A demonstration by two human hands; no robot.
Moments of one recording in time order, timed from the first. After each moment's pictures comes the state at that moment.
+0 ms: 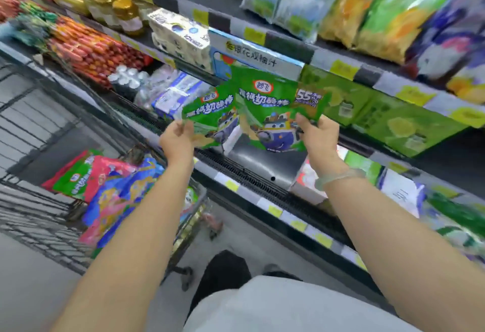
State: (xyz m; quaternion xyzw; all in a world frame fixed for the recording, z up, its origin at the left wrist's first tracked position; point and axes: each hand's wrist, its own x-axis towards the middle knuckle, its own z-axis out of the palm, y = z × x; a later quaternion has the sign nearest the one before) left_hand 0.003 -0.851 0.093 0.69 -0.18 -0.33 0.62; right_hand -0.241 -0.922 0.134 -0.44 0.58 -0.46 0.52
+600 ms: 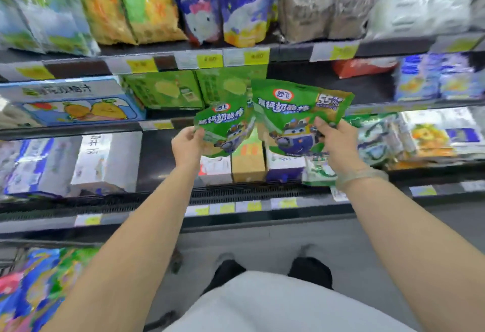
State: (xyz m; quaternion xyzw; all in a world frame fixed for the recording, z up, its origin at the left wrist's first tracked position) left_hand -0.287 -0.913 0.081 0.63 -0.37 -0.54 0.41; right_hand -0.551 -0.823 0.119 -0.21 0.71 -0.56 0.36
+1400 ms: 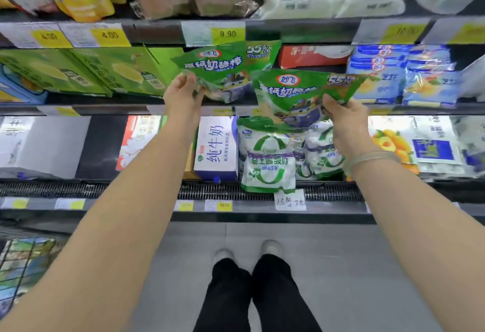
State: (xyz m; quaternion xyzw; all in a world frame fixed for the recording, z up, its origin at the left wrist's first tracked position) left_hand -0.556 -0.951 0.072 0.52 -0.21 -0.62 0.55; right_hand -0.813 -0.842 0.074 -0.23 0.66 -0.57 0.42
